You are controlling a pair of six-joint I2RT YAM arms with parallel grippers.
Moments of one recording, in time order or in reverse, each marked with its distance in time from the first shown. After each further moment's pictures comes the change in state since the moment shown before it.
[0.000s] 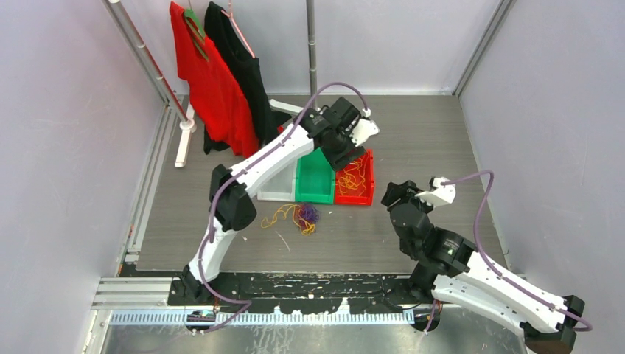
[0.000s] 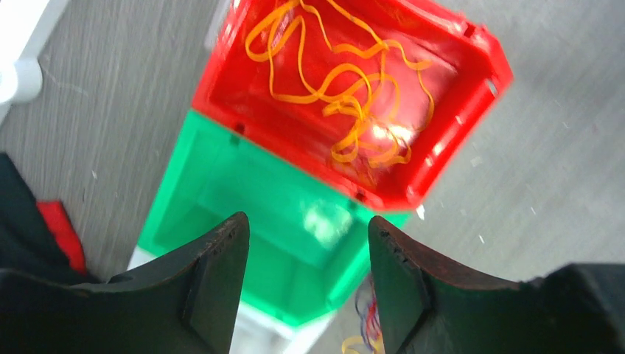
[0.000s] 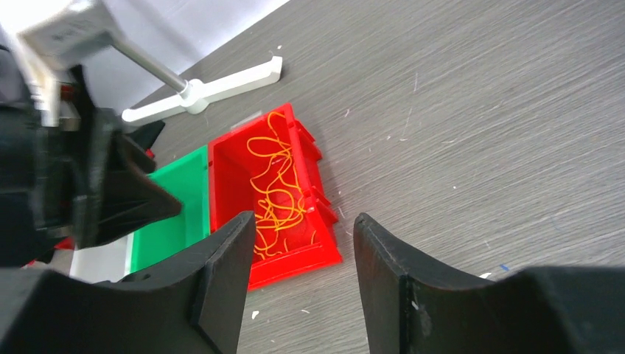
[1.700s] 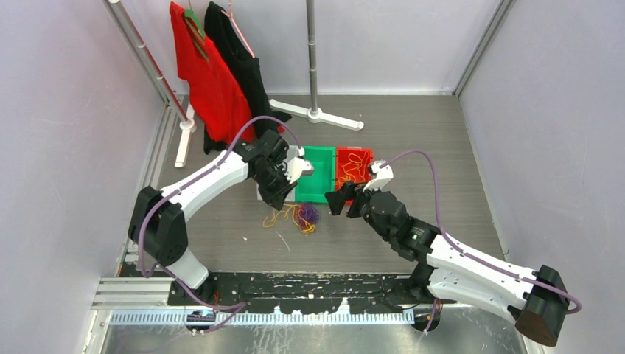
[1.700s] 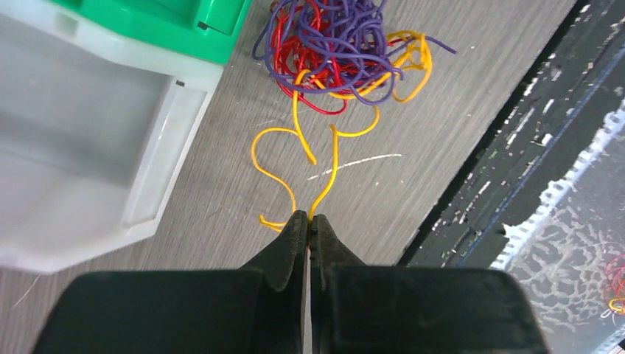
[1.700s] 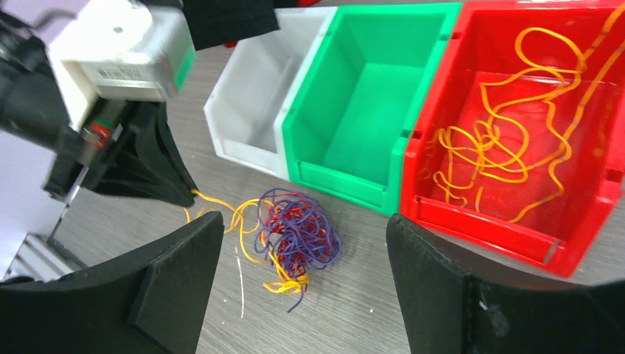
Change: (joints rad) left arm 0.232 -0.642 -1.023 0.061 0.330 0.111; right arm -0.037 0.294 -0.065 0.548 -0.705 -0.294
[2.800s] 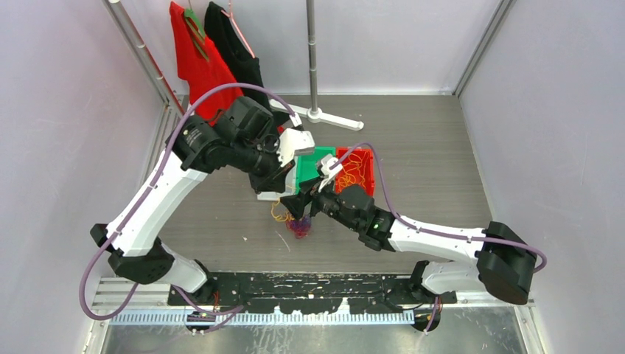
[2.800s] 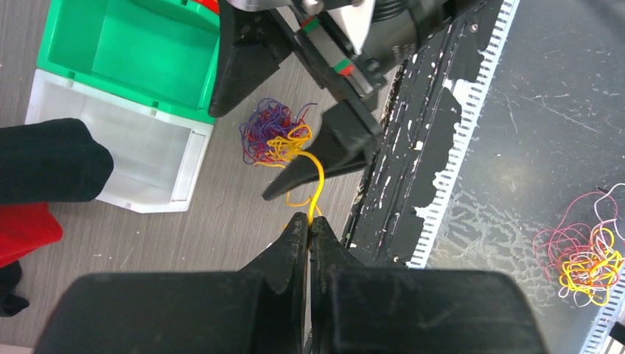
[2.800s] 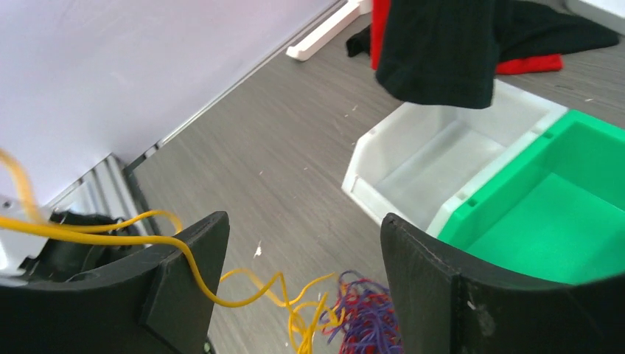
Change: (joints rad) left arm -0.191 -0.144 0.682 -0.470 -0.010 -0.079; right arm 0.120 0.388 0.130 0.489 -0.281 -0.272
